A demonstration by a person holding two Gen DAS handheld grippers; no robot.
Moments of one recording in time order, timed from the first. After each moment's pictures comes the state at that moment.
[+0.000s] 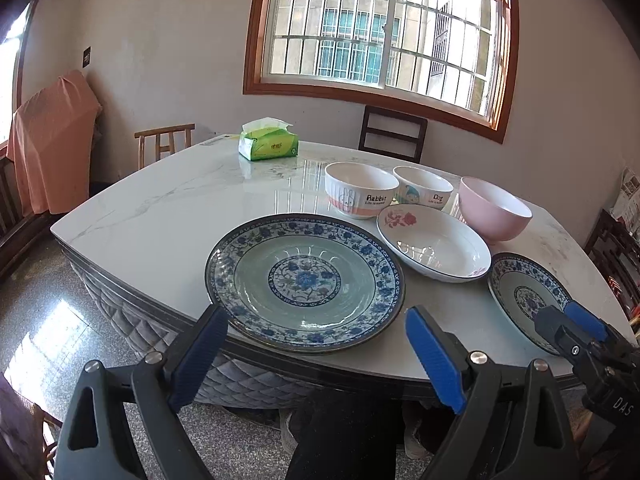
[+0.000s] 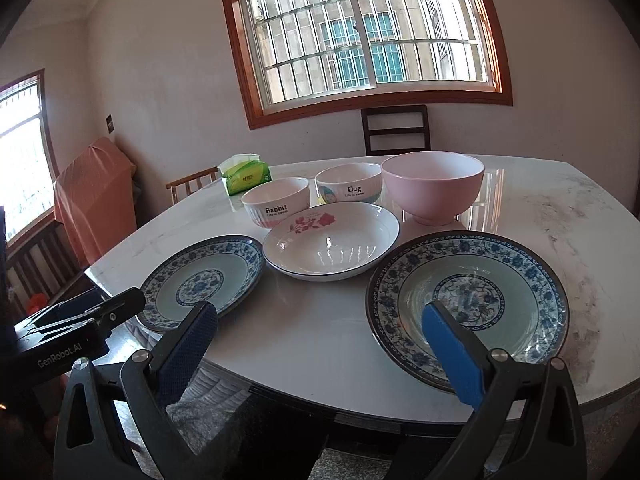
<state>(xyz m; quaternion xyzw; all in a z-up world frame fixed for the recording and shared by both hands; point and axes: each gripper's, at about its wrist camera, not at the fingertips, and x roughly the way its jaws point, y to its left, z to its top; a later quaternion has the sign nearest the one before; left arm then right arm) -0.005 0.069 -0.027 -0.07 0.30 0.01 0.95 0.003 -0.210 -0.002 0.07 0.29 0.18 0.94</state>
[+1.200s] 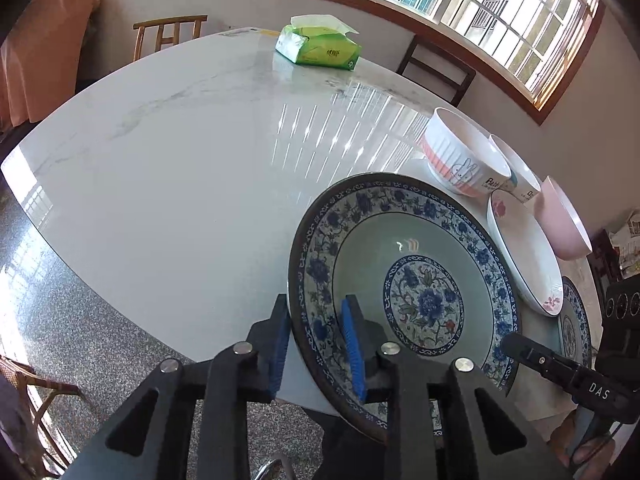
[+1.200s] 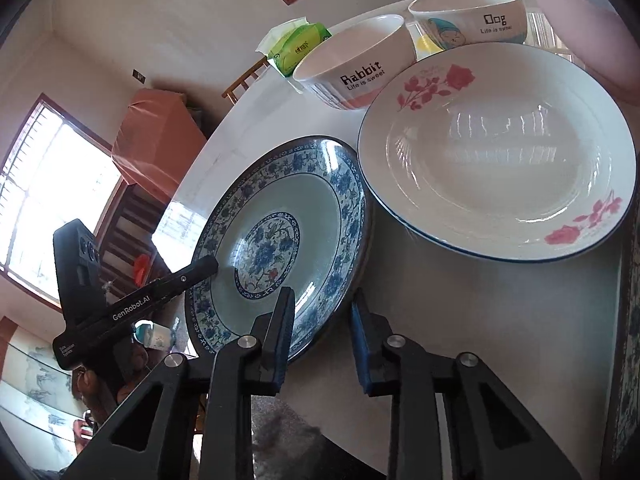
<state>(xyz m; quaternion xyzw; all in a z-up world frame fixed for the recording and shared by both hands) 0.112 0.180 -0.077 -0.16 0.46 -0.01 0.87 0.136 -0.117 -0.076 0.16 0.52 0.30 0.79</state>
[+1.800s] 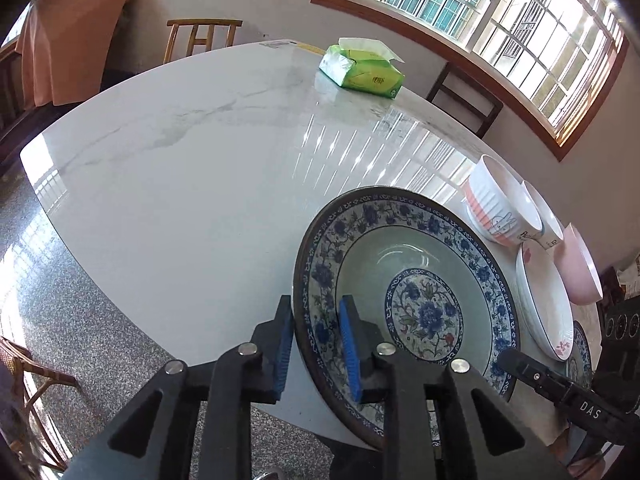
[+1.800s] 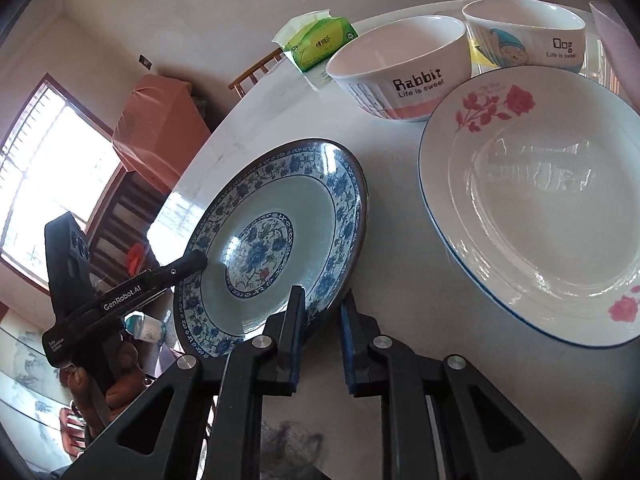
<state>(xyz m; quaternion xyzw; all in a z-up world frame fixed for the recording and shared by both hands) 0.124 0.222 -0.074 -0.20 0.44 0.04 0.88 0.147 -0.098 -0.078 0.14 0.51 0.32 0.79</state>
